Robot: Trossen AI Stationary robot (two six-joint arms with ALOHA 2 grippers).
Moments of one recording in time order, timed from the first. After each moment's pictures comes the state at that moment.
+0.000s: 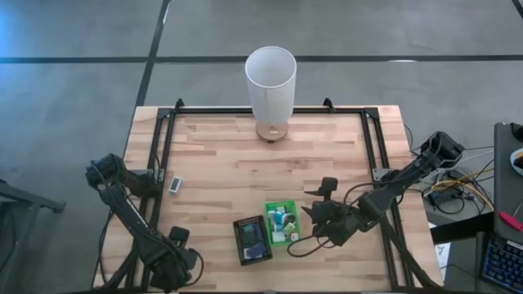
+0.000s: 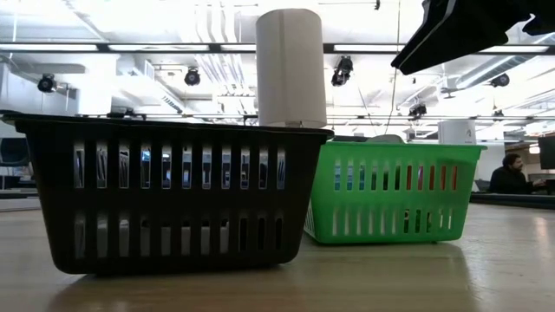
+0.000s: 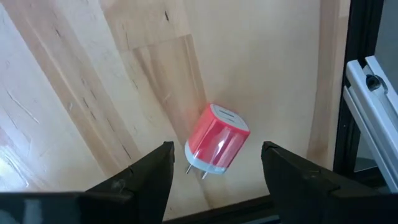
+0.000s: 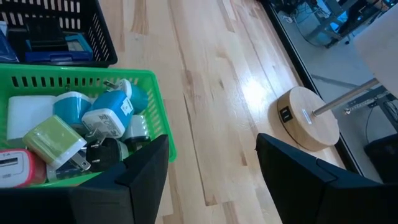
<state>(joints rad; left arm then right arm) -0.98 1.72 1.09 -0.94 0.19 -0.74 0.62 1.44 0.94 -0.51 0.87 0.39</state>
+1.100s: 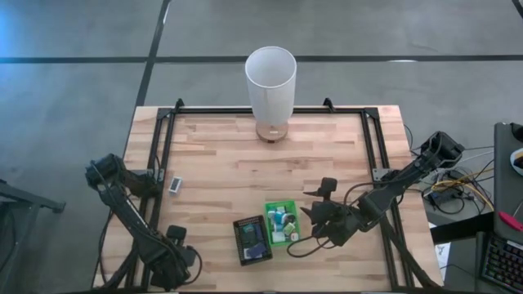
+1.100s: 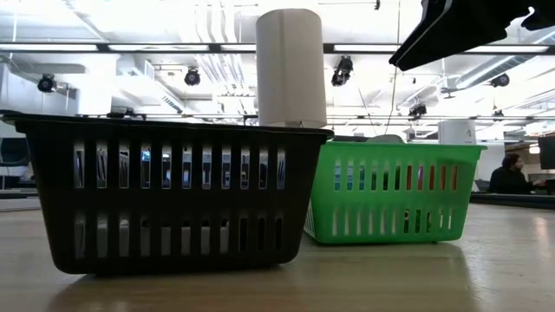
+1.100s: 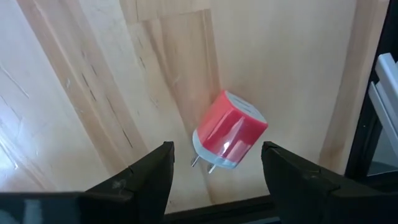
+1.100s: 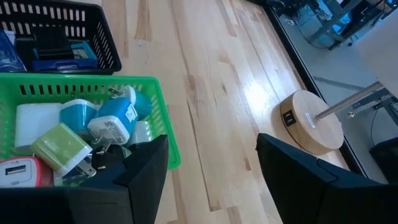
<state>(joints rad) -0.99 1.72 1.05 -0.93 0.21 -0.81 0.63 1.44 0.94 -0.48 0.86 0.38</state>
